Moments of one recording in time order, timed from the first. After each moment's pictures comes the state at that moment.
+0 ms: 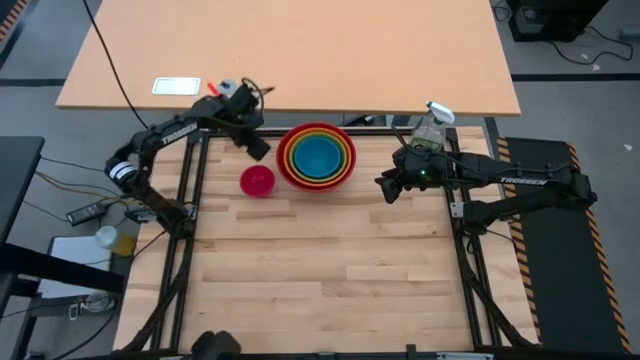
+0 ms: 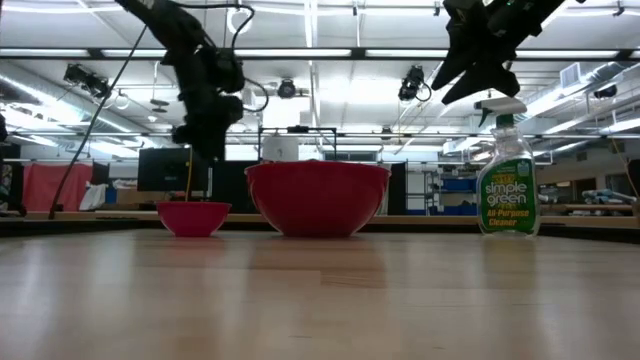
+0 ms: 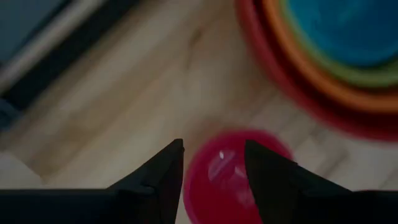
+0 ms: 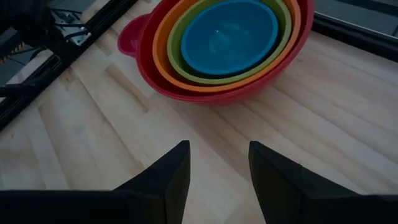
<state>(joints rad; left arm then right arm) 0.86 1.53 1.25 -0.95 0.16 0.02 -0.17 1.03 0.91 -0.60 0.19 0.65</state>
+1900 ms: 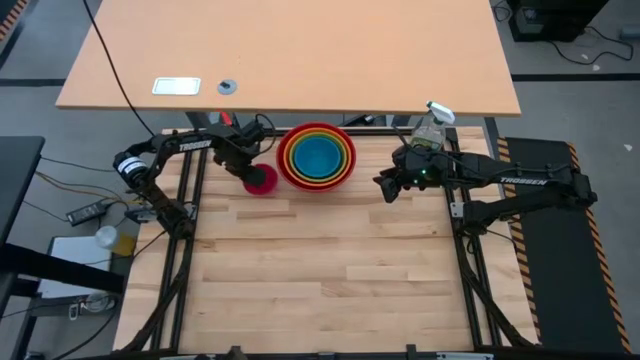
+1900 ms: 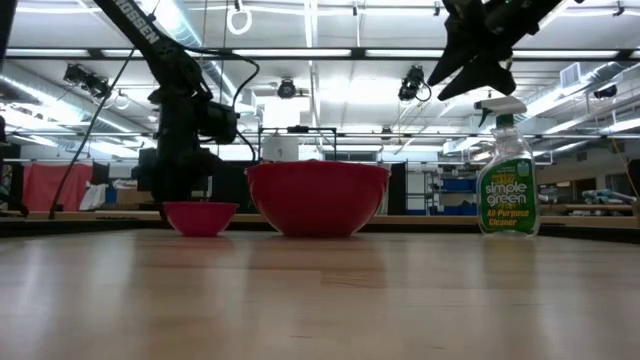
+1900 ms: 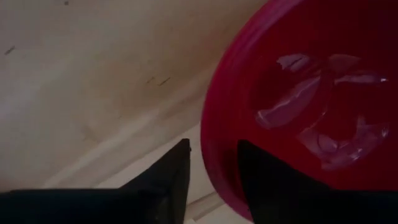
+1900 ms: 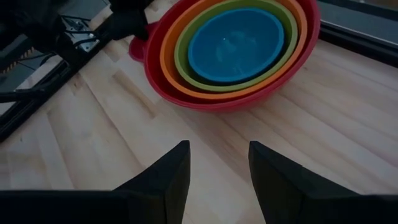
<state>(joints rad) 0.79 1.61 0.96 -0.88 0.06 -0.18 -0.17 1.03 0.91 -0.57 0.19 0.64</state>
